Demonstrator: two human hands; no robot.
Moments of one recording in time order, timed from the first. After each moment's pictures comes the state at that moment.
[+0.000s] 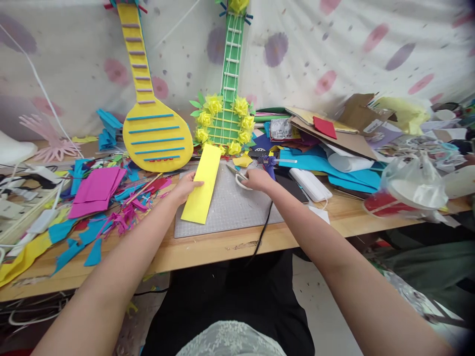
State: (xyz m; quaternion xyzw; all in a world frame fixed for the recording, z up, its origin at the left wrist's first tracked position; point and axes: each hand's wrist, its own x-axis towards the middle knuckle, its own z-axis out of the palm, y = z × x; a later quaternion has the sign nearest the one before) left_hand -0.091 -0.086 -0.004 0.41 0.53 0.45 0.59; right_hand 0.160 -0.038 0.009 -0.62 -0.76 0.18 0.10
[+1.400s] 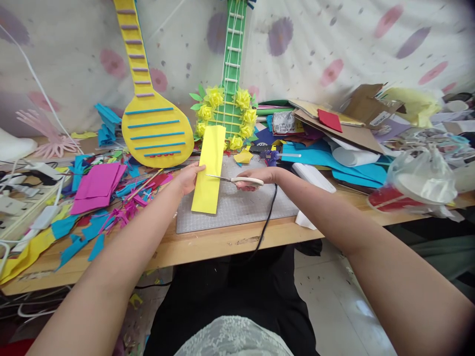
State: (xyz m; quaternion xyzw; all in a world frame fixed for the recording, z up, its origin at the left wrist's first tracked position) left_hand -0.075 -0.079 0.019 0.34 0.48 0.47 0.66; right_hand 0.162 -0.046 0.039 -0.32 -0.73 0.60 -0.06
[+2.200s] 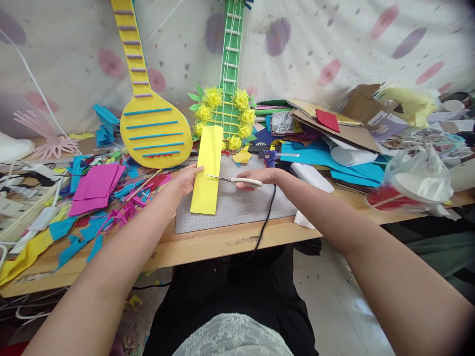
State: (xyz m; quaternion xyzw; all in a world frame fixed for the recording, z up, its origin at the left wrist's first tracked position) left_hand -0.077 -0.081 0.017 0.33 0.47 0.48 0.67; right_hand 0.163 -0.049 0.043 -0.33 -0.76 0.55 -0.07
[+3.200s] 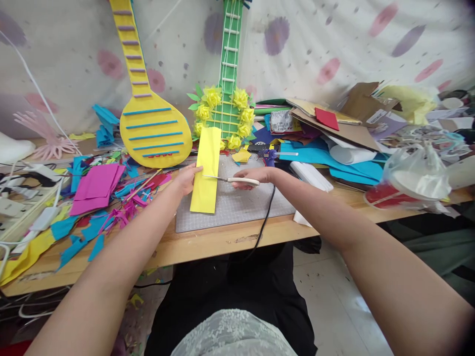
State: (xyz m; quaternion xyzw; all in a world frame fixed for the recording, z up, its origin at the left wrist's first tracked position) left_hand -0.079 -0.078 0.009 0.34 0.46 0.48 0.67; right_hand 0.157 -0.048 0.038 -0.35 -0.75 0.55 -0.07
